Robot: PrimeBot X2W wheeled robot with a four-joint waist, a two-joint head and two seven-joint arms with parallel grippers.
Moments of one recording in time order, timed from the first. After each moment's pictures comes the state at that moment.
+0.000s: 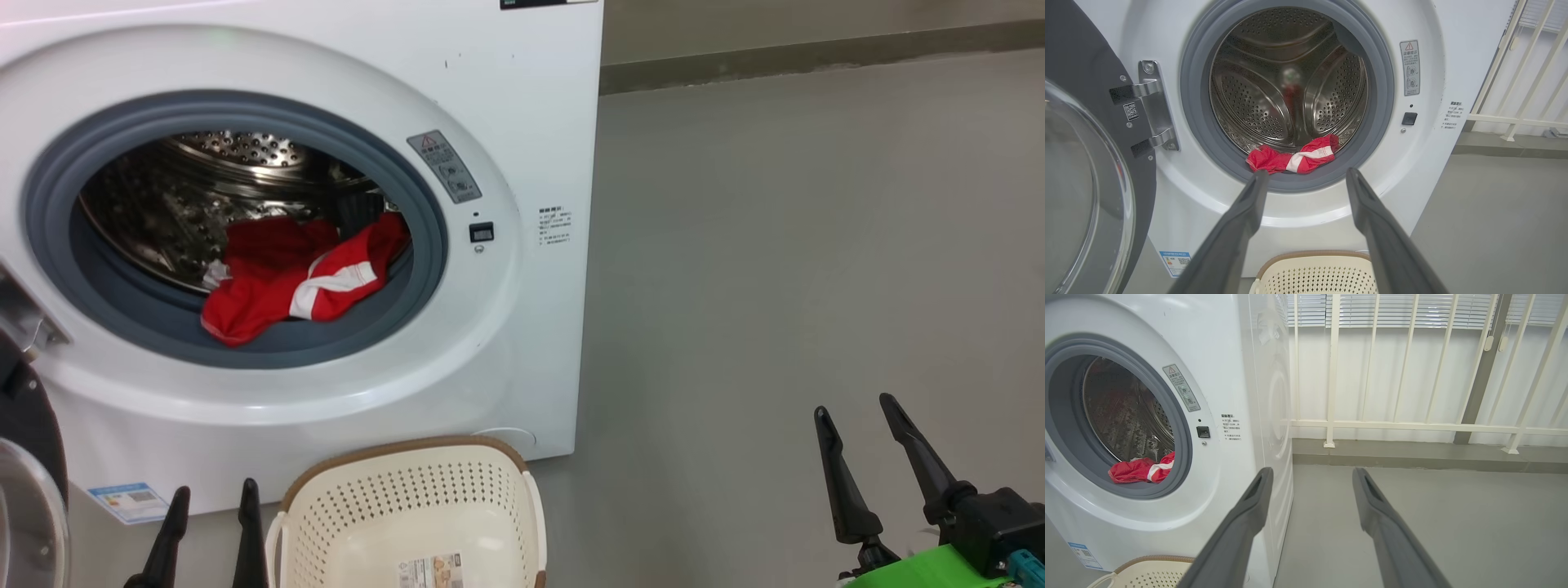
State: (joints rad) left arm 0.08 0.05 0.10 0.13 -0.21 -0.05 -0.25; right arm 0.10 -0.07 -0.05 0.06 0.19 0.12 -0.26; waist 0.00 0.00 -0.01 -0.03
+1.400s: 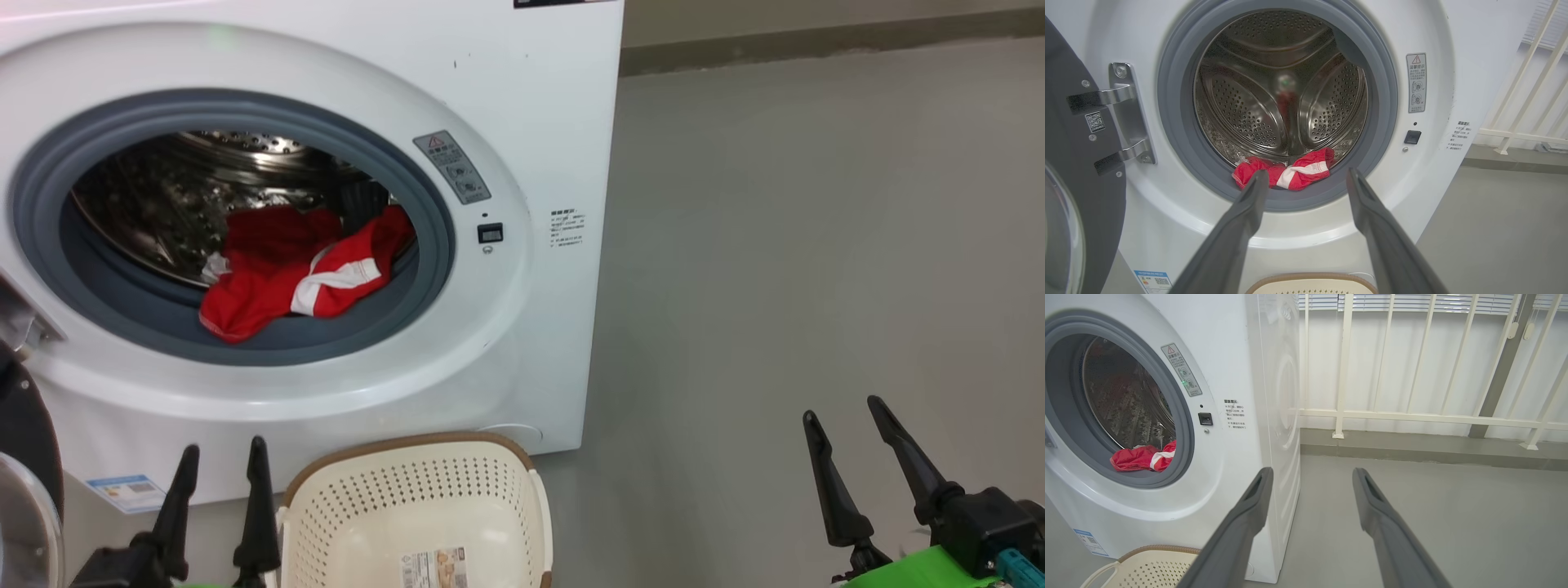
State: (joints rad) left arm 0.01 0.05 0.08 0.15 -0.25 -0.05 -0.25; right arm 0.10 -0.09 -0.02 0.07 0.19 0.12 -0.26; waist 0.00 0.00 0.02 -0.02
